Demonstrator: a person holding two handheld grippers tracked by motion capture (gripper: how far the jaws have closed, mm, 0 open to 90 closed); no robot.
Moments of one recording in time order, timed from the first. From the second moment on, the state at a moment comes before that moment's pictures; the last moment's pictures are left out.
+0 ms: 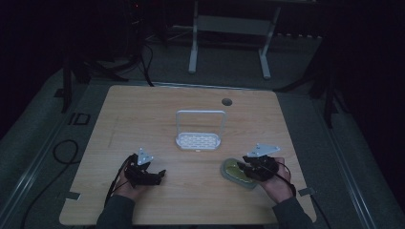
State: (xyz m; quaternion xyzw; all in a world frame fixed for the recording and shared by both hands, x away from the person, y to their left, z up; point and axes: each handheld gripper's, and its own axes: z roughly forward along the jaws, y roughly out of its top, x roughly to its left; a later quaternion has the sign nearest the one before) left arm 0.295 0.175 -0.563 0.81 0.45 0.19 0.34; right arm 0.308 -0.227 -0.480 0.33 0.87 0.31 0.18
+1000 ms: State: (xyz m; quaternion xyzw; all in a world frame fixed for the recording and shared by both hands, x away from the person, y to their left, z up) left arm 0.295 0.175 -0.563 0.80 0.45 0.19 0.34; right arm 0.332 -0.229 -0.467 0.24 0.94 0.22 0.11
